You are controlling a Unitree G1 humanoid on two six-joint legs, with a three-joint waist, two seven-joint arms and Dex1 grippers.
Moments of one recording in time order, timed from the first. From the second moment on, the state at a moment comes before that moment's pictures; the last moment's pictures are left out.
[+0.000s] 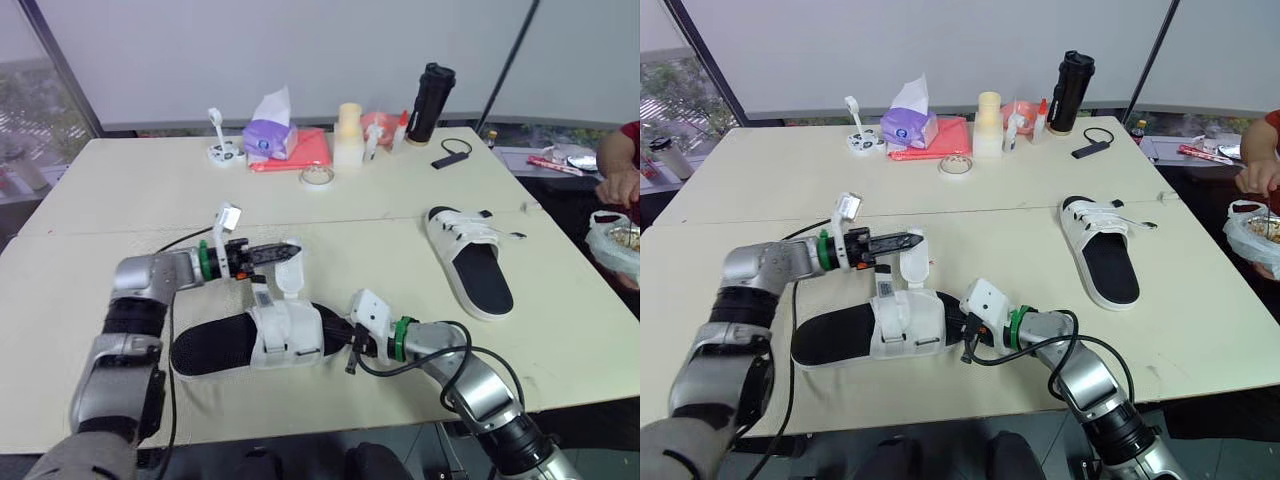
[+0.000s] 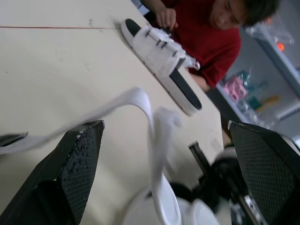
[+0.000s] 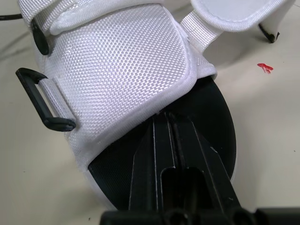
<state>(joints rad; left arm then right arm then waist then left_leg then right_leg) -0.85 0.45 0.07 0.58 -0.62 0.93 -1.07 -0.26 -0.41 0.35 -0.21 0.12 0.39 0.76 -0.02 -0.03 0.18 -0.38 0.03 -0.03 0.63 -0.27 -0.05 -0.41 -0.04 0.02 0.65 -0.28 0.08</state>
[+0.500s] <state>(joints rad) -1.07 0.36 0.14 0.95 -0.50 0.68 -0.99 -0.28 -0.38 0.35 -0.17 0.11 0.36 0.72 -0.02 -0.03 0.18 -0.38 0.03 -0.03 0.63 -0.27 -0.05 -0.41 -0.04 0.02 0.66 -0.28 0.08</state>
